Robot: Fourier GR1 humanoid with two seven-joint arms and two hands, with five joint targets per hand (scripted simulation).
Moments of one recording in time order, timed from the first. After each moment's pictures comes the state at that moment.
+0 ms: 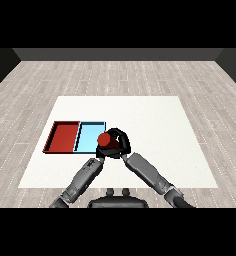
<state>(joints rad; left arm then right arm) -0.35 0.01 -0.50 -1.18 0.32 0.46 -0.32 -0.53 -0.01 0.65 -1.26 -0.37 -0.62 -0.35</state>
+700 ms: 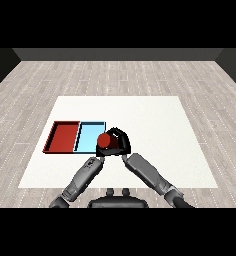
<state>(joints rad) -0.37 0.02 -0.50 -1.18 0.28 0.62 -0.34 -0.53 -0.01 0.65 -1.29 -0.42 -0.62 -0.36</state>
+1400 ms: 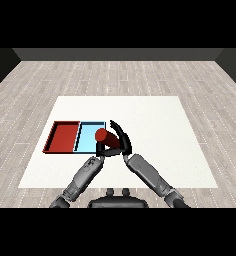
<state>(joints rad) -0.37 0.01 -0.47 -1.17 0.24 0.64 -0.31 -0.49 0.00 0.61 -1.32 -0.30 -0.57 -0.29</state>
